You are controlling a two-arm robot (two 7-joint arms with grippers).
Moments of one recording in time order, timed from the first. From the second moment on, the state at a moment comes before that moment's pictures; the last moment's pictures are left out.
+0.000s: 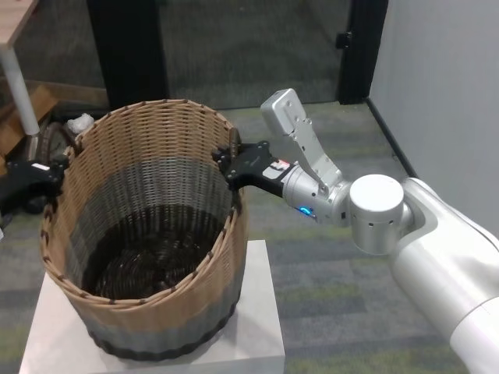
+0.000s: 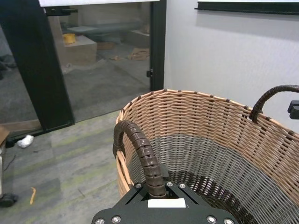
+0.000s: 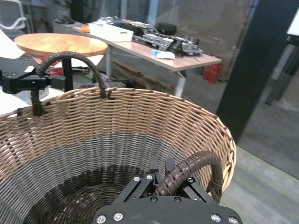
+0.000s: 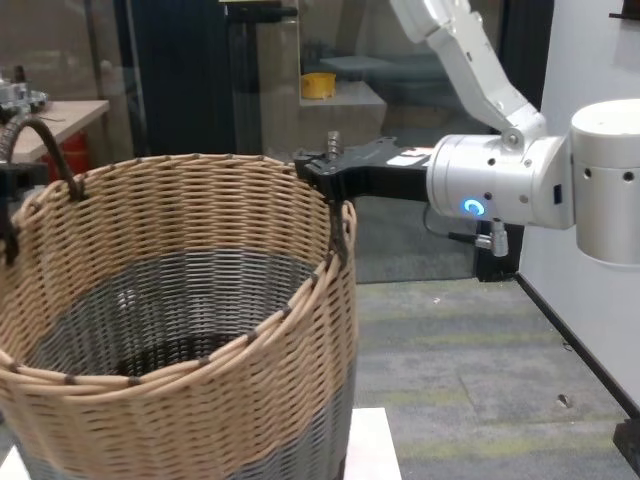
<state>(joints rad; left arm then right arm) -0.46 0.51 0.21 -1.15 -0.46 0.06 -0.51 0.74 0.10 -0.54 -0.85 0.18 -0.03 0.49</state>
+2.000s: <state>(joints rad) -0.54 0.47 0.25 -1.01 -0.43 0.03 -0.52 0.72 0.09 -0.50 -0.87 0.12 0.06 0.43</state>
